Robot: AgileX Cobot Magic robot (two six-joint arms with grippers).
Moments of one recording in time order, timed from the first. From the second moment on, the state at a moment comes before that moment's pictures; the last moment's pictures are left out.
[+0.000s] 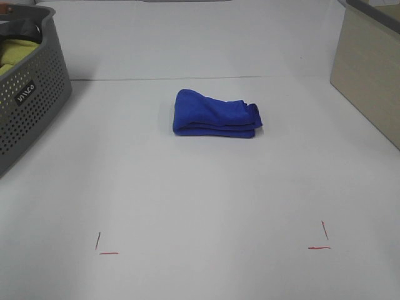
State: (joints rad) left arm -0.33 0.67 -0.87 -0.12 1.17 0.06; right arm 0.09 0.79 -0.85 0.25 1.17 -0.15
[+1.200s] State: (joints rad) left arm -0.33 0.26 -0.51 -0.14 1.05 0.28; right arm 0.09 0.21 -0.51 0.17 1.08 -0.18
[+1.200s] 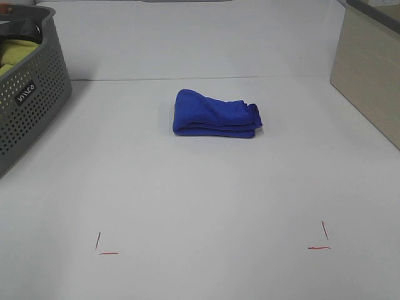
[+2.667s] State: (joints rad) left arm 0.02 0.00 -0.51 -0.14 1.06 0.28; right arm -0.06 0.00 -0.51 0.23 1.08 -0.18
